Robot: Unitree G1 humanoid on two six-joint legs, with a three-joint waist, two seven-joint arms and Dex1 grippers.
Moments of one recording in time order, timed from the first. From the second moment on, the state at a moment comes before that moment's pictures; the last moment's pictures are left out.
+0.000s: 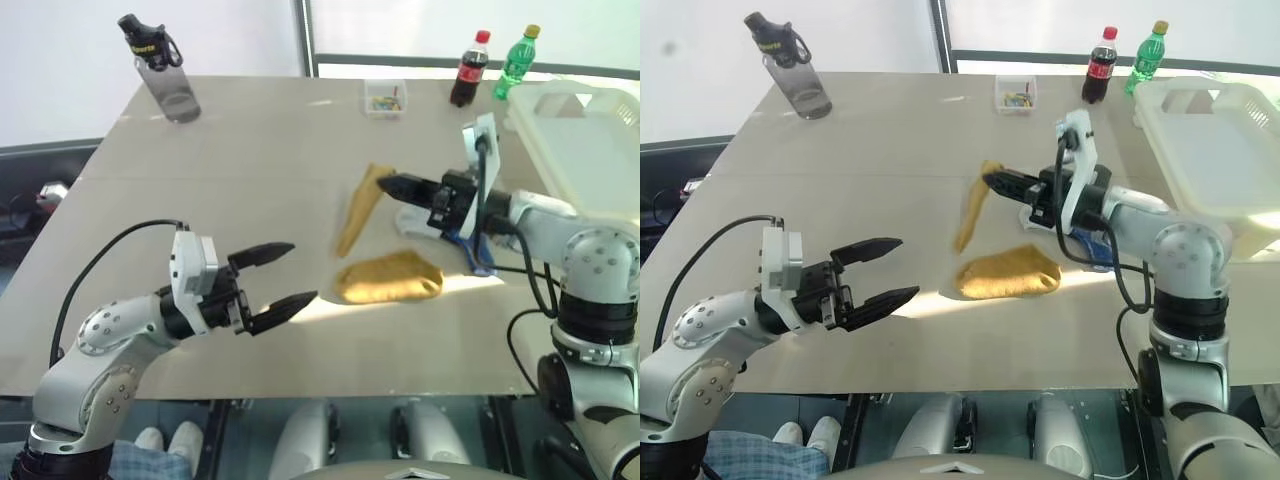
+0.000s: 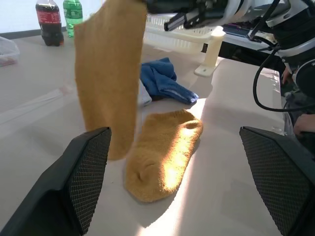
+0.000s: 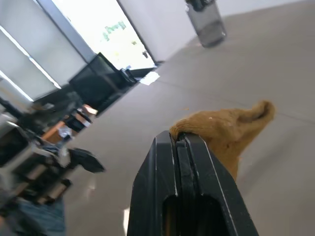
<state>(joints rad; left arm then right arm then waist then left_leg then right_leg) 0.06 0.71 0.25 -0.56 -0.77 0.44 -0.93 -0.62 -0.42 -0.09 -0.25 0.98 1.12 0.36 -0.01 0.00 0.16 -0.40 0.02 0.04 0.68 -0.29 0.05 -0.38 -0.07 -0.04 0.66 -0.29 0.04</state>
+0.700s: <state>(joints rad) 0.05 0.71 0.24 -0.56 -0.77 0.44 -0.93 -0.52 -0.54 -0.09 -0.03 0.67 0.92 0.48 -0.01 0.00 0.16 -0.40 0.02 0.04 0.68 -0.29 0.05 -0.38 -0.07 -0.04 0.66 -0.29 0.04</state>
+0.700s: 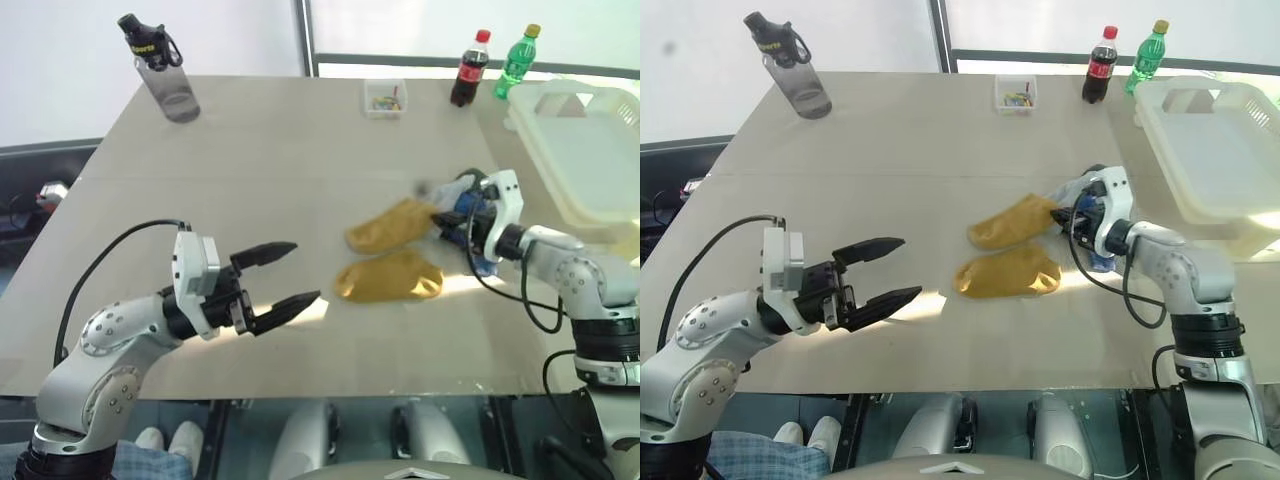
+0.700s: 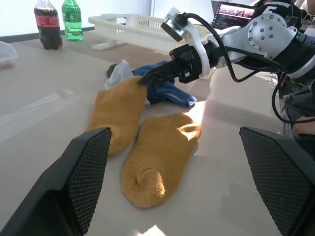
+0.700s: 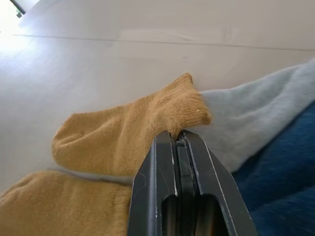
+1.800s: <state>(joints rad) -0.54 0.21 0.12 0.06 -0.75 0.97 -0.32 -0.45 -0.44 -0.09 -0.10 0.63 0.96 0.46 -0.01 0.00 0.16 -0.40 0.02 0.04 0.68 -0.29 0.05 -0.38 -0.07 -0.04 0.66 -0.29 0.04</state>
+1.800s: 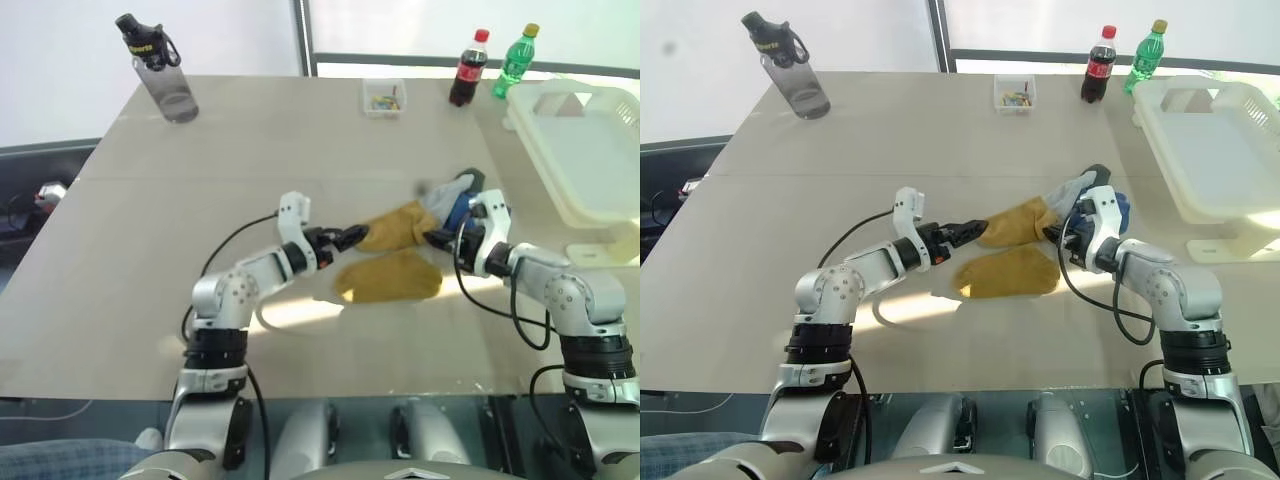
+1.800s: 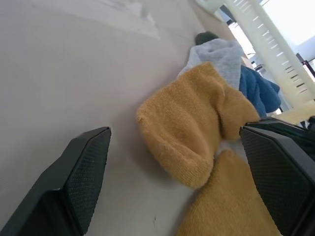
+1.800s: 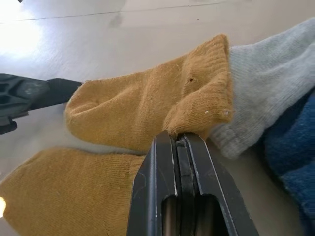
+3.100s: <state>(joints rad) -0.38 0.23 0.37 -0.30 -1.09 1.39 -0.23 -0.35 -0.55 -0.34 -0.45 0.96 1.29 0.38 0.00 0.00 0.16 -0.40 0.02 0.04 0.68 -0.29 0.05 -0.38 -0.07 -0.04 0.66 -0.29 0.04</state>
